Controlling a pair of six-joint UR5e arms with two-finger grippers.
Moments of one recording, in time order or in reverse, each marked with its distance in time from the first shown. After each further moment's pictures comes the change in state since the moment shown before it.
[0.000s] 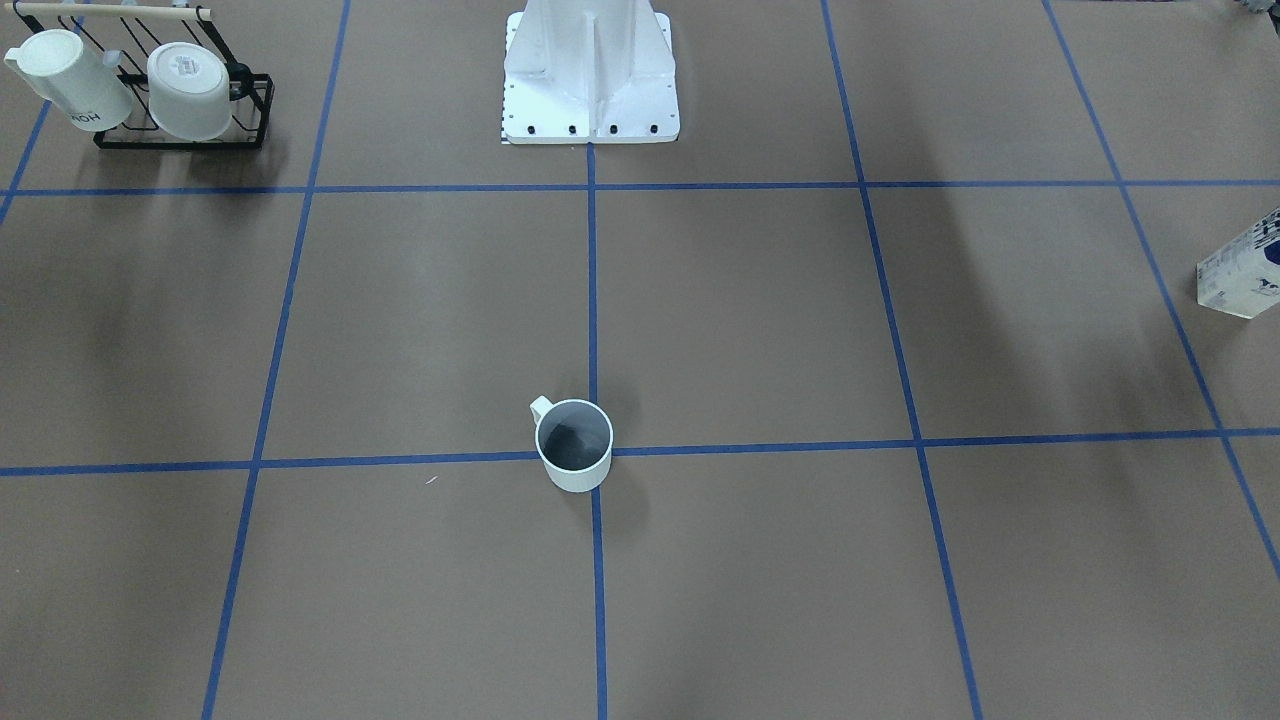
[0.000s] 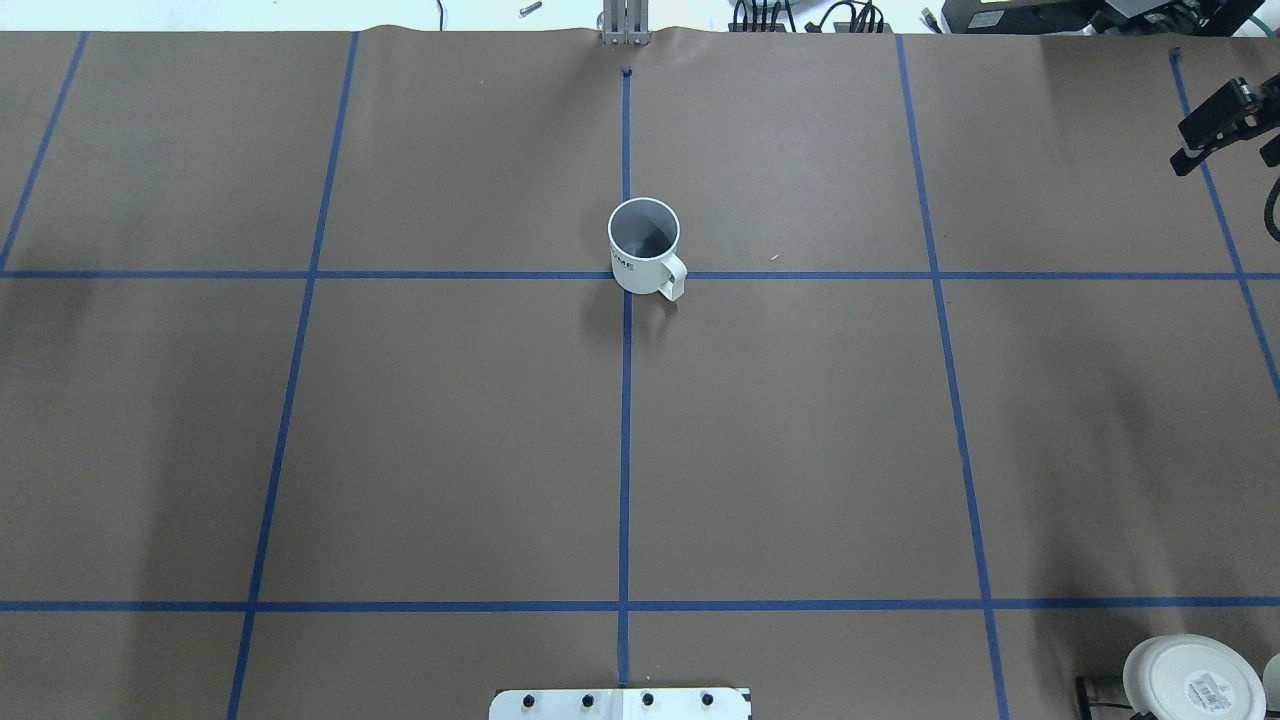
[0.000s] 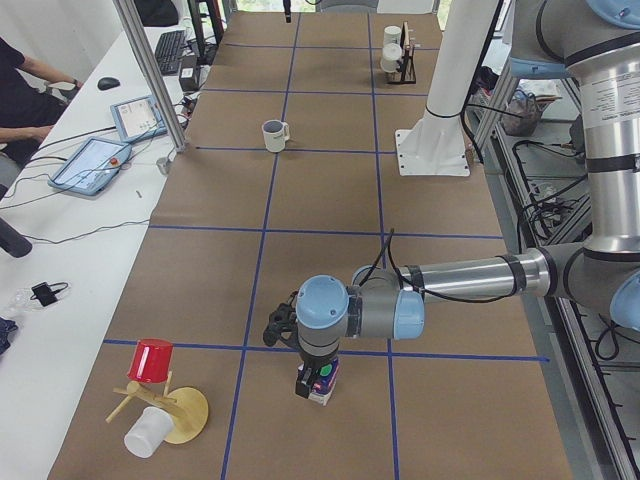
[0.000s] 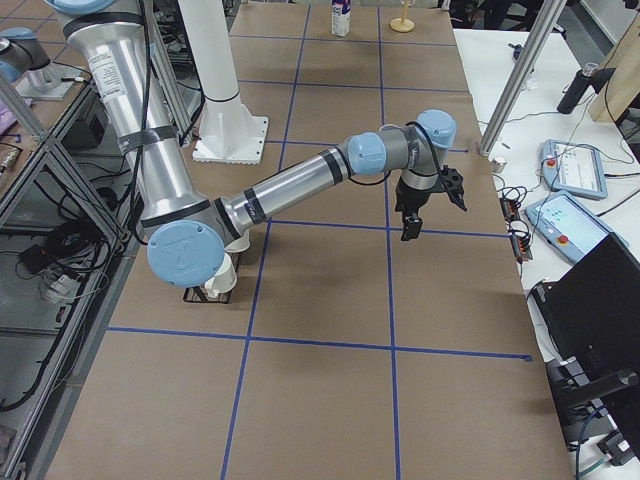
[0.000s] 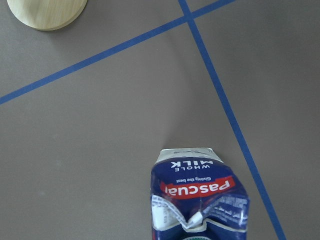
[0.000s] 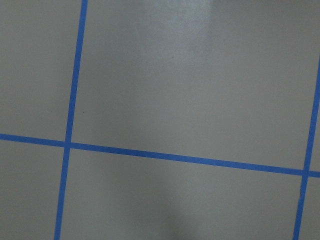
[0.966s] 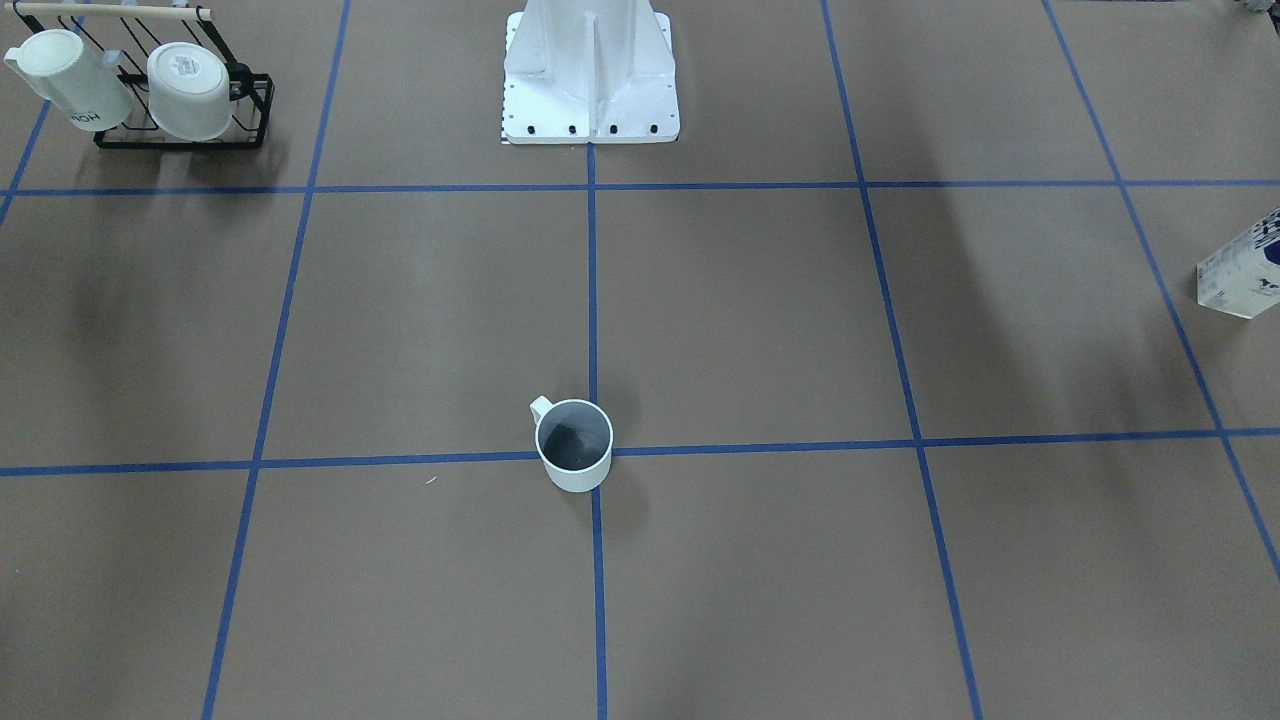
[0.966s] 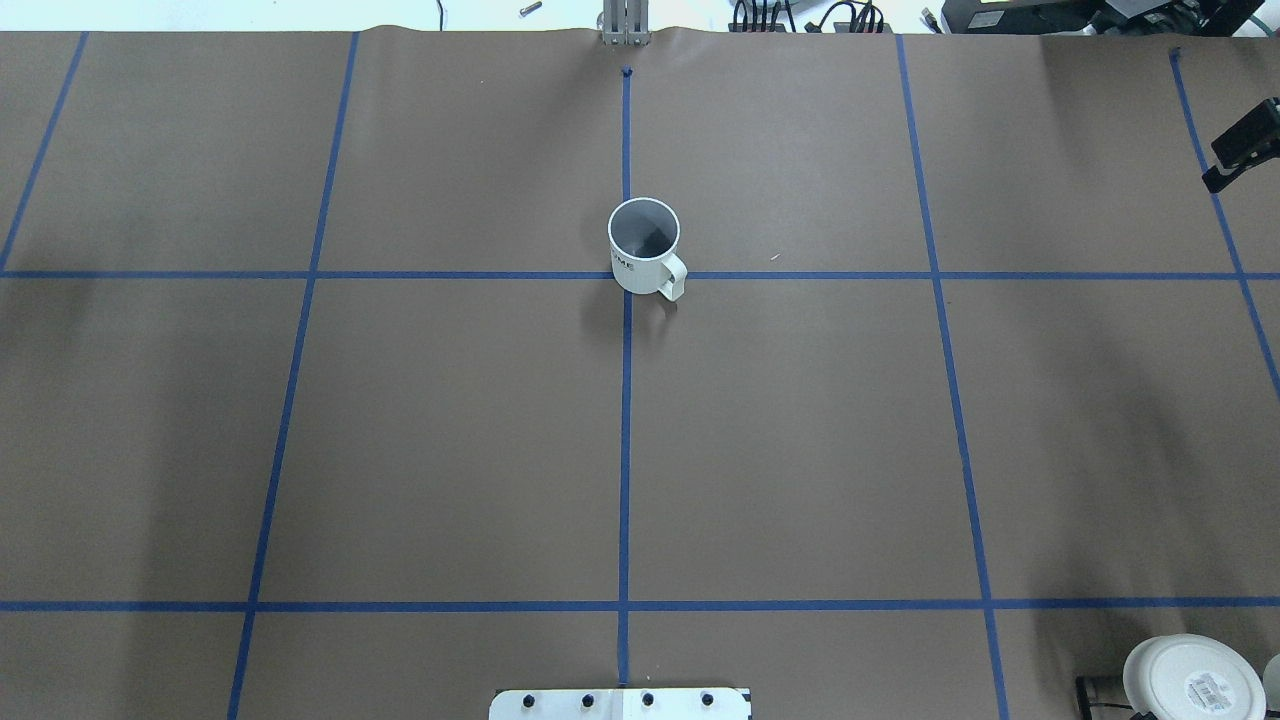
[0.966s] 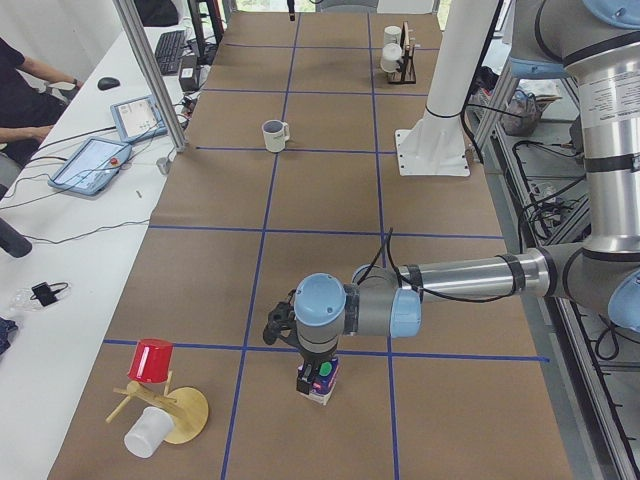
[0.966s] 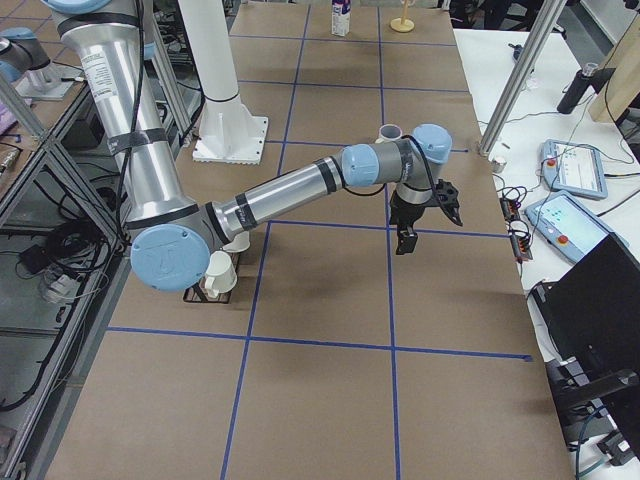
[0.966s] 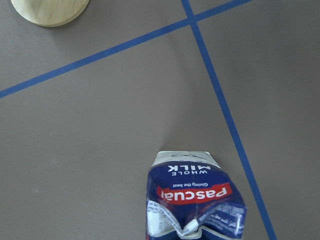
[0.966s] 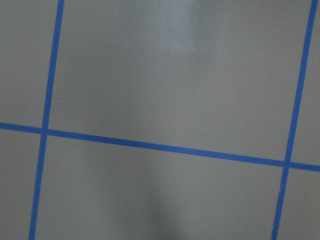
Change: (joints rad) left arm 0.029 0.000 0.000 0.000 -0.009 -0.044; right arm 0.020 -0.044 0.003 0.002 -0.007 -0.053
